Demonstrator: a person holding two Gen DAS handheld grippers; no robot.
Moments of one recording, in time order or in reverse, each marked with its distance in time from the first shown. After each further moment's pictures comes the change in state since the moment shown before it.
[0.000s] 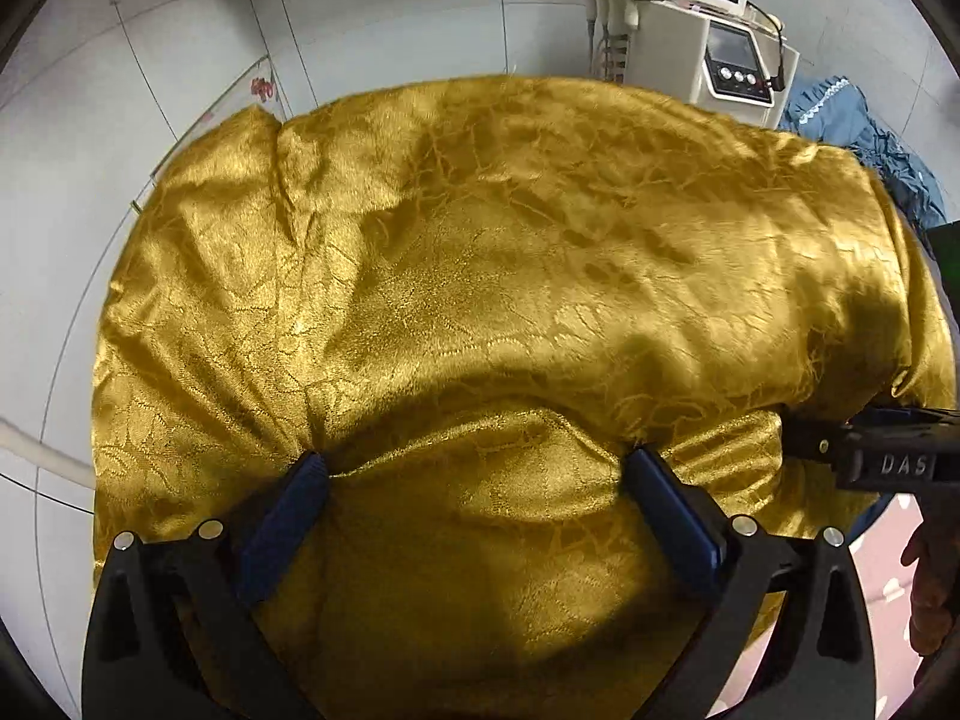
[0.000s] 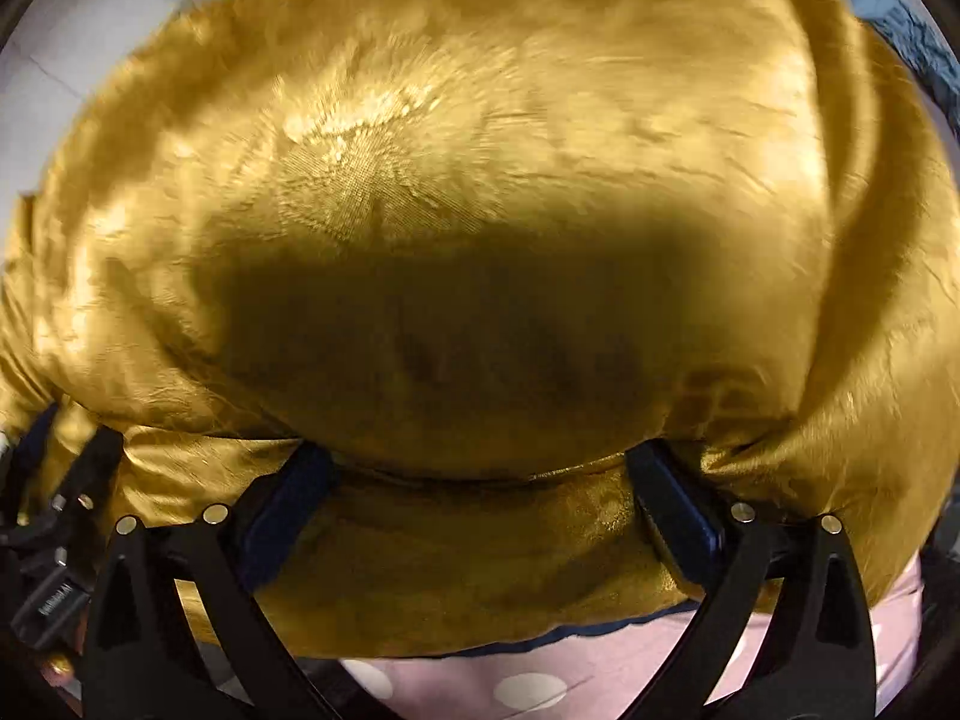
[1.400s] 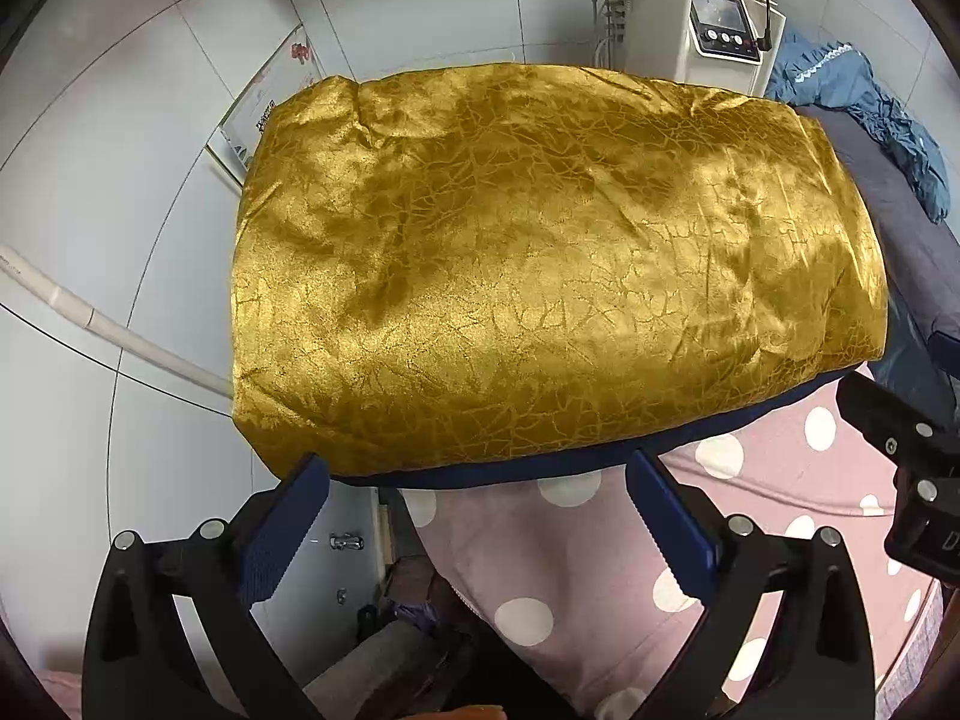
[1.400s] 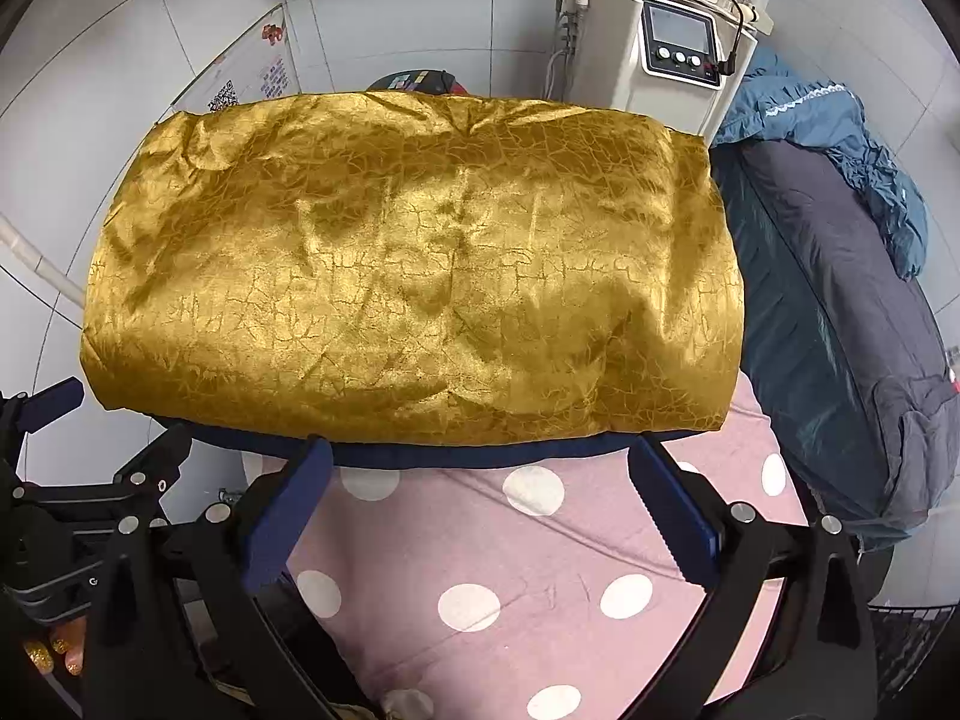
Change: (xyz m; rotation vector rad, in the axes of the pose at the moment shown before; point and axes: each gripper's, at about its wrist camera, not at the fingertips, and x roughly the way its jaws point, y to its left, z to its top) left arm -0.122 -0.012 -0.081 -0.010 0.135 0.070; right arm -0.163 0.064 -0.131 -0.222 -0.181 -0.176
